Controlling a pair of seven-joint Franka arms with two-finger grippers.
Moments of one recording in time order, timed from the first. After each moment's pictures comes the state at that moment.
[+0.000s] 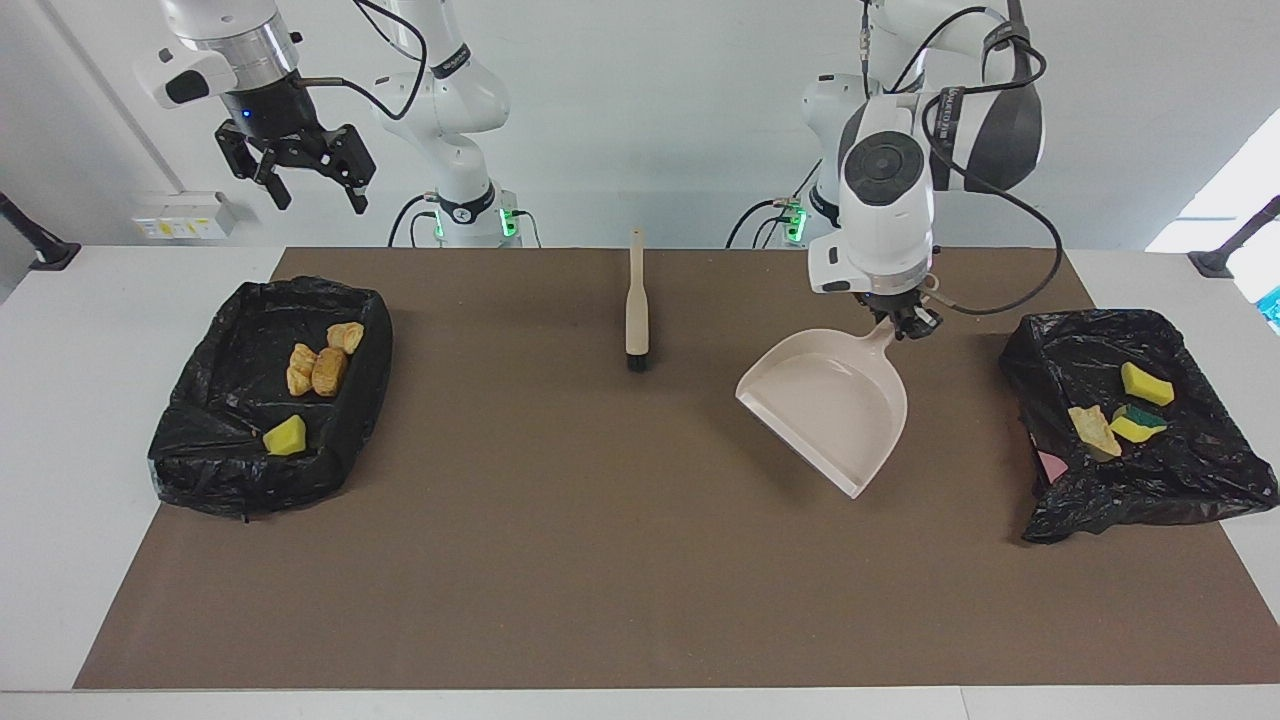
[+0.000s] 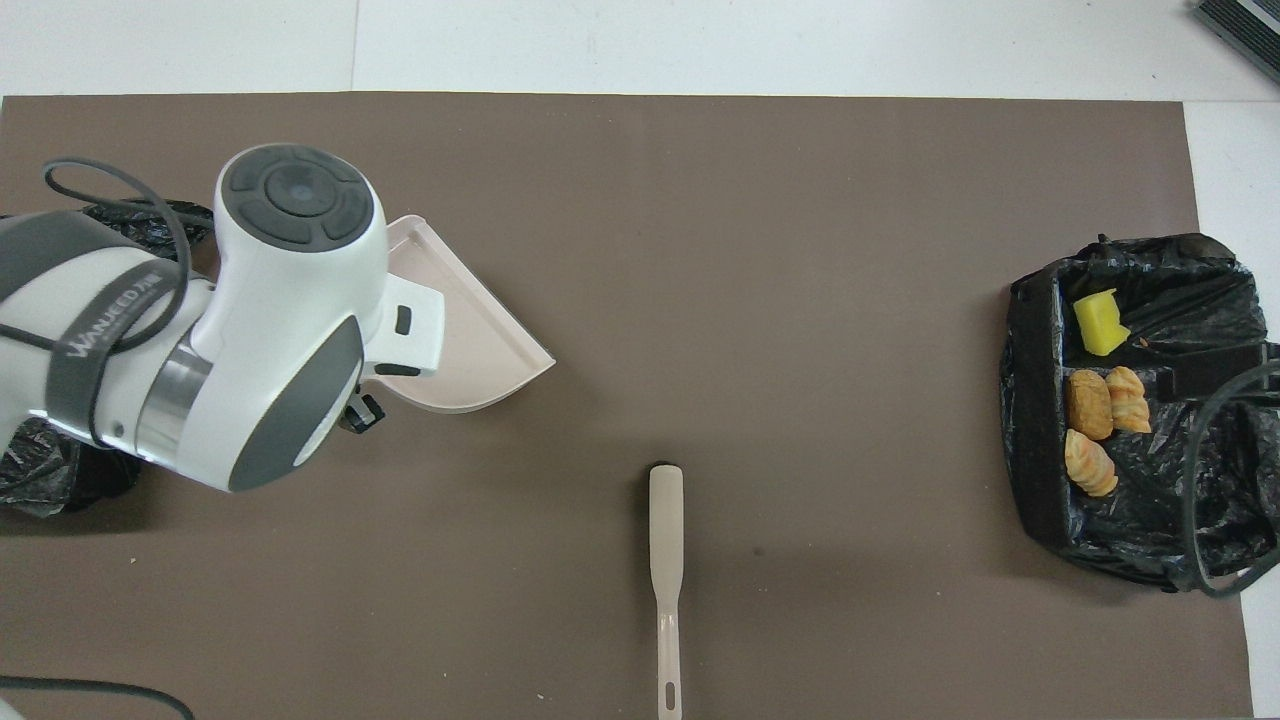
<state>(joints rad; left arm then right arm) -0.33 0.16 -0.12 -1.67 0.26 1.52 0.38 0.05 -0.15 -0.07 -1.60 0.00 1.47 0.07</state>
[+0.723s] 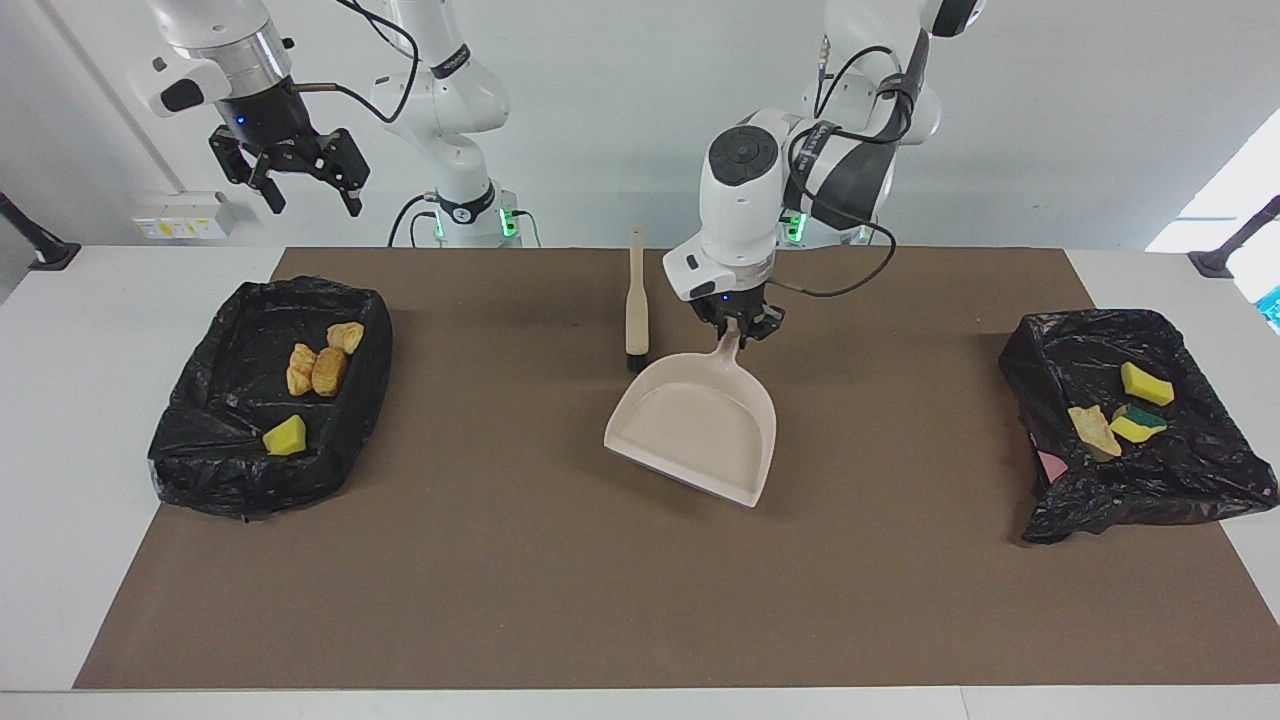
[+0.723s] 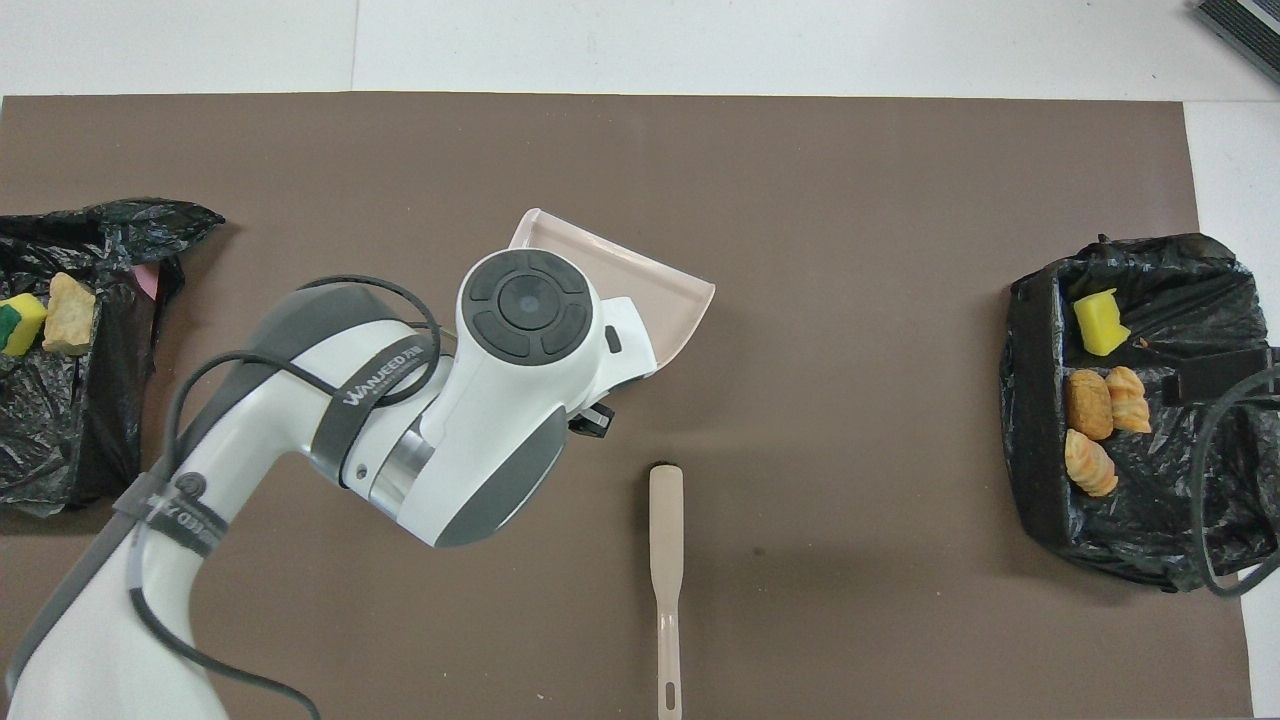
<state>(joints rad) -0.38 0.26 -0.31 -1.70 0.11 1.86 -0.24 0.05 -0.15 -0.08 -1.62 0.00 1.47 0.05</state>
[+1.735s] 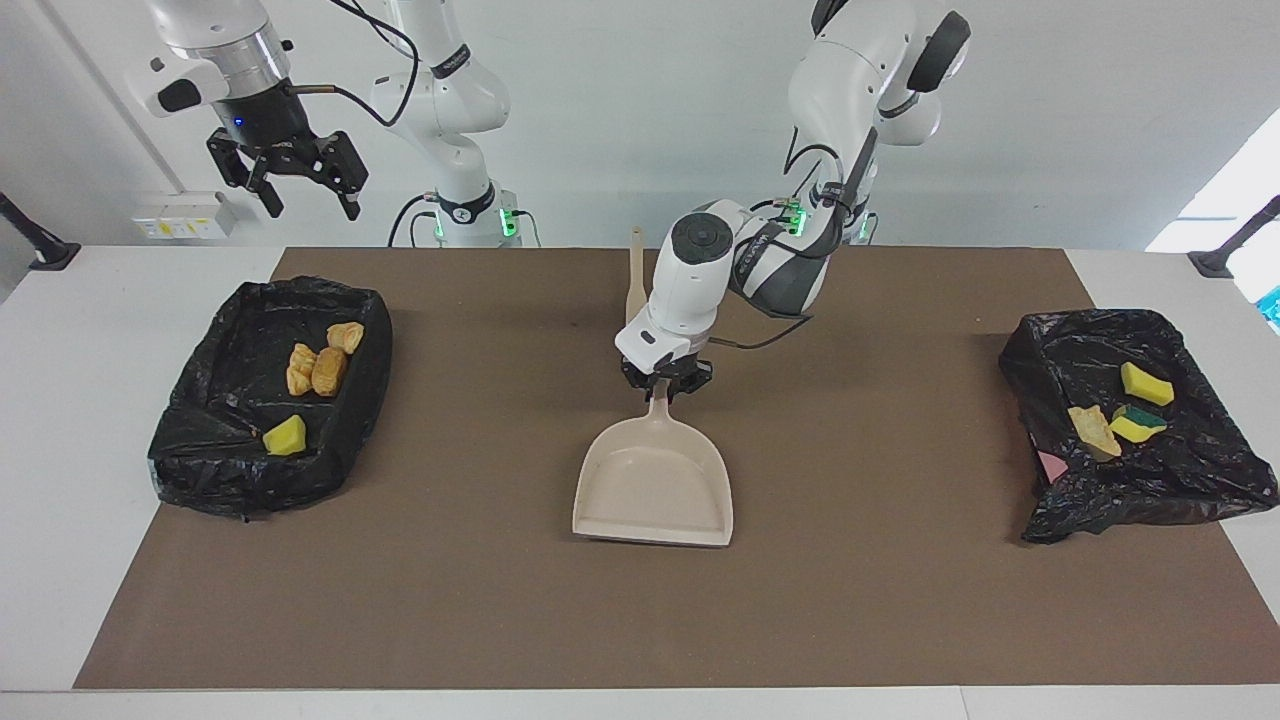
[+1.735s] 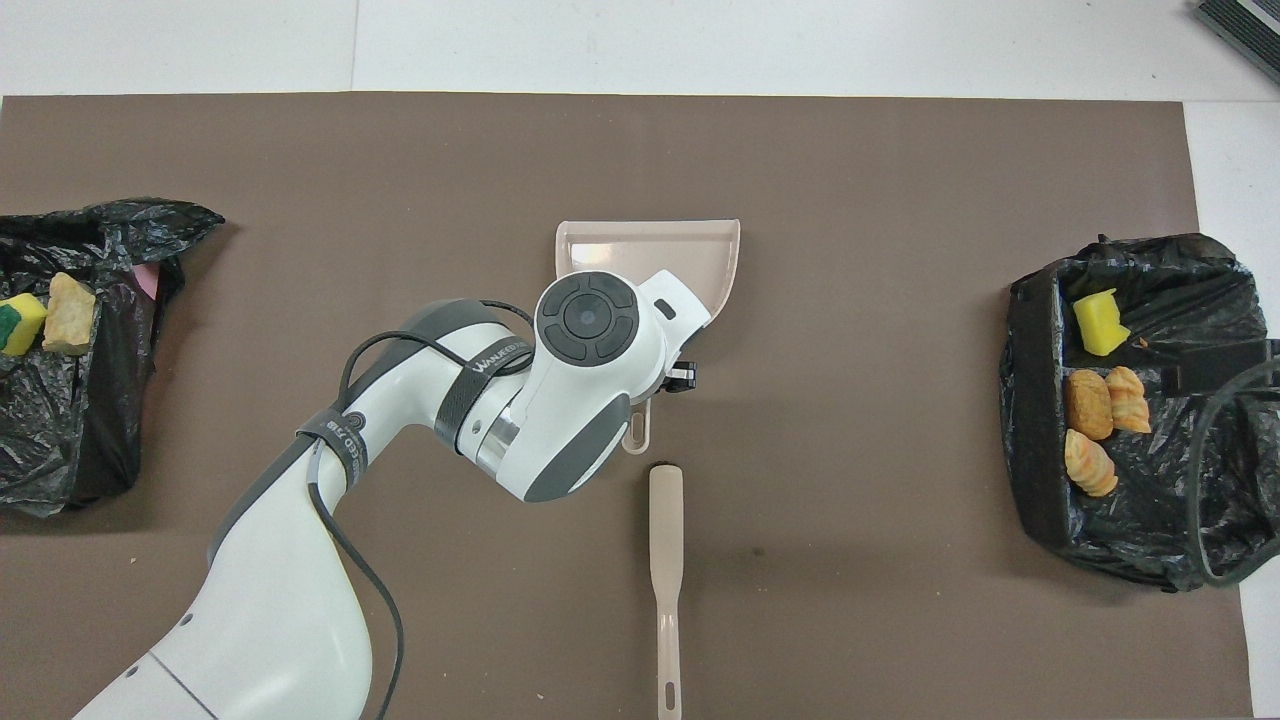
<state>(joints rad) -0.39 0.46 -0.35 -1.67 0.05 2.20 -0.61 0.05 -0.15 -0.08 -1.62 0.00 1.50 0.05</state>
